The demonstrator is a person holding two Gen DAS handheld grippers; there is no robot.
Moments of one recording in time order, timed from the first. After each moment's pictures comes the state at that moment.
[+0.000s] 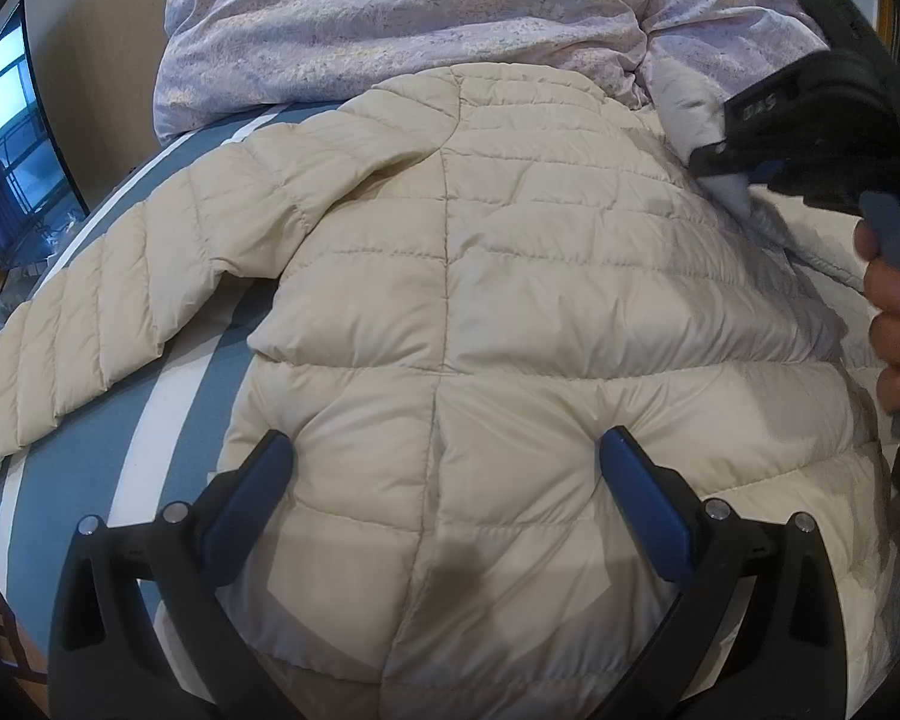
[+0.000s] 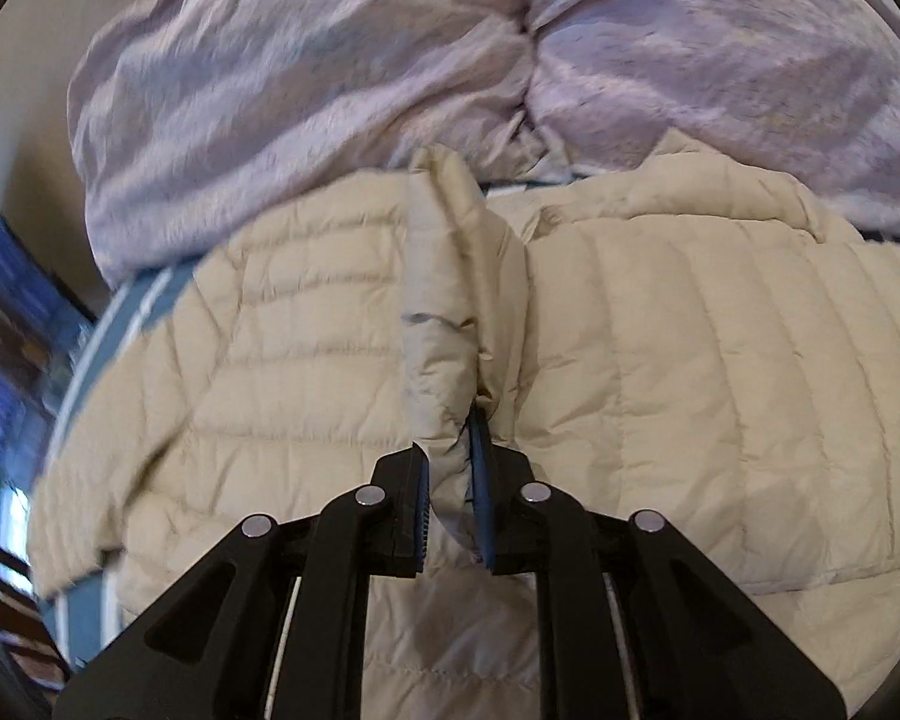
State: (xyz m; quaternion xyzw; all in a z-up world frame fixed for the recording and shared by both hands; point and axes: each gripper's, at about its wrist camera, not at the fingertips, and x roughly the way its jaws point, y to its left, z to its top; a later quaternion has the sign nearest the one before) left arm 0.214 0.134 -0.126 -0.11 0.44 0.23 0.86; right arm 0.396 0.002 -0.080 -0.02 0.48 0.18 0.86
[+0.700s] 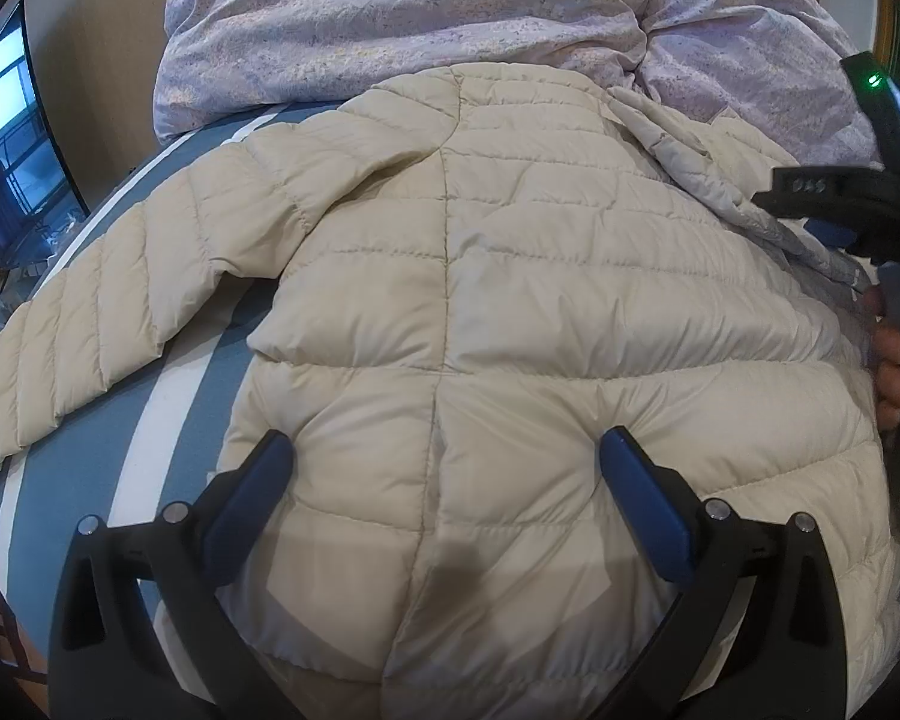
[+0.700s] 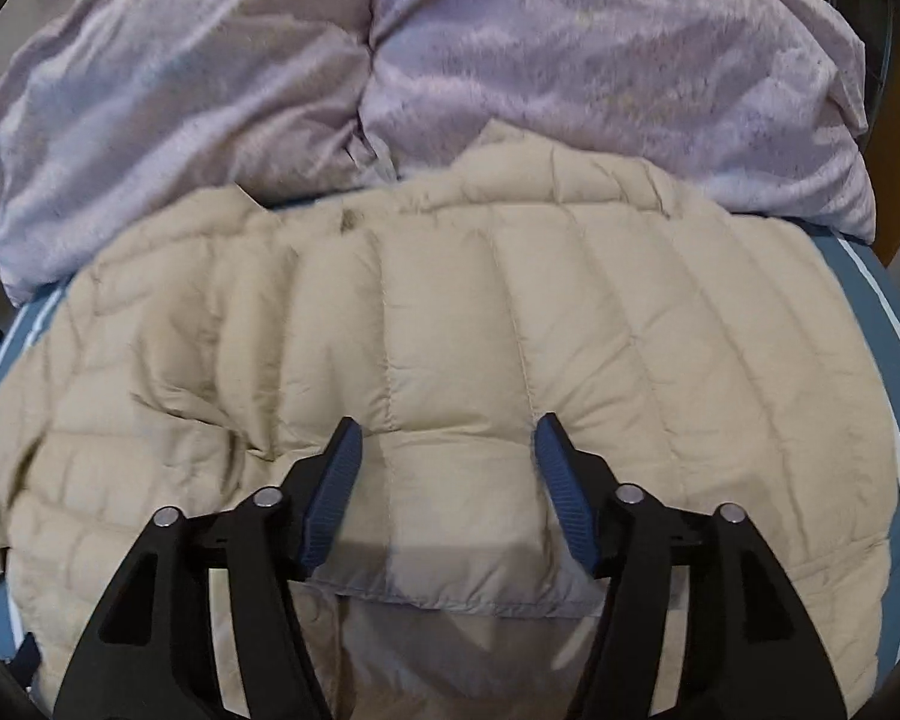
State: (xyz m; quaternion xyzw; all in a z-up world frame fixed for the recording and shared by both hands) left arm 0.214 0.135 -0.127 -0.11 0.44 0.23 0.86; right arm 0.401 -0.059 -0.095 -0.04 0.44 0.05 0.89
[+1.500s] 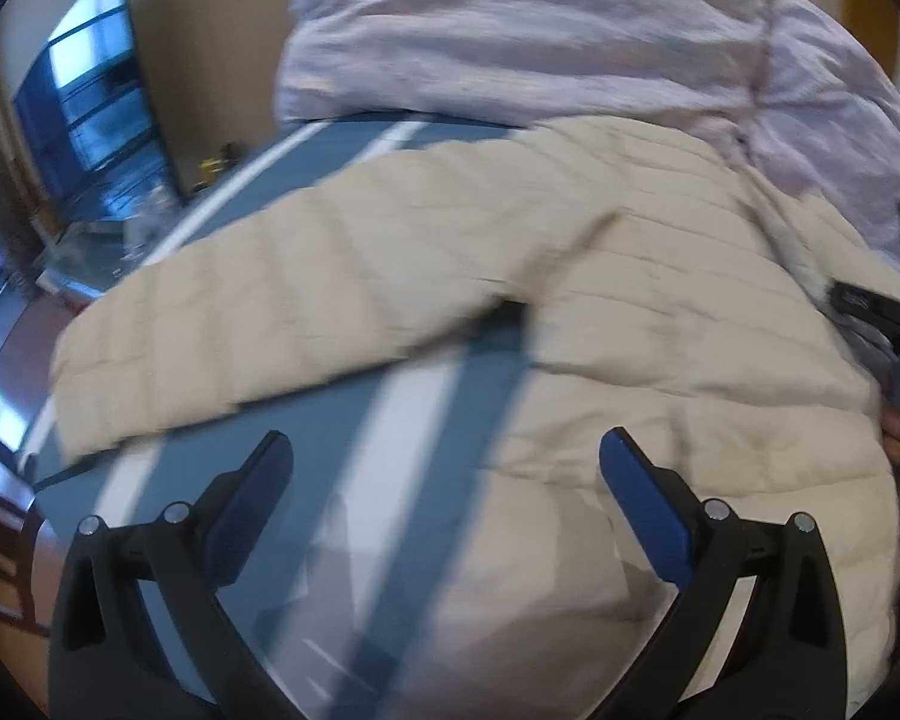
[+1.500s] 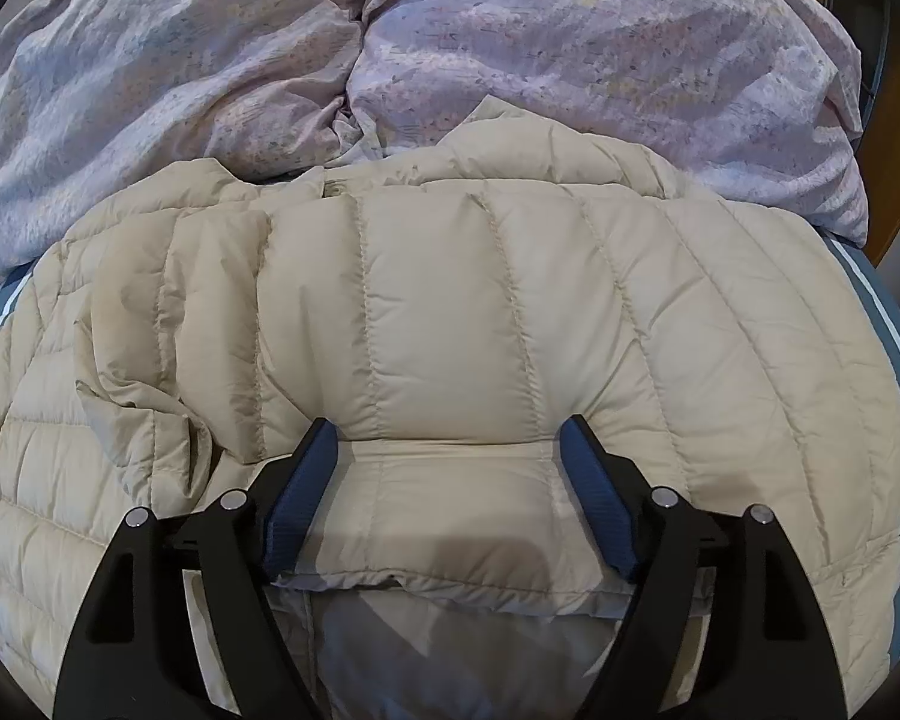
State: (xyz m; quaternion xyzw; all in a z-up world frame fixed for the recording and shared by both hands) left arm 0.149 0.210 -0.092 -0.14 0.42 0.31 0.84; right arm 0.406 -0.057 -0.112 -0.06 0.44 0.03 0.90
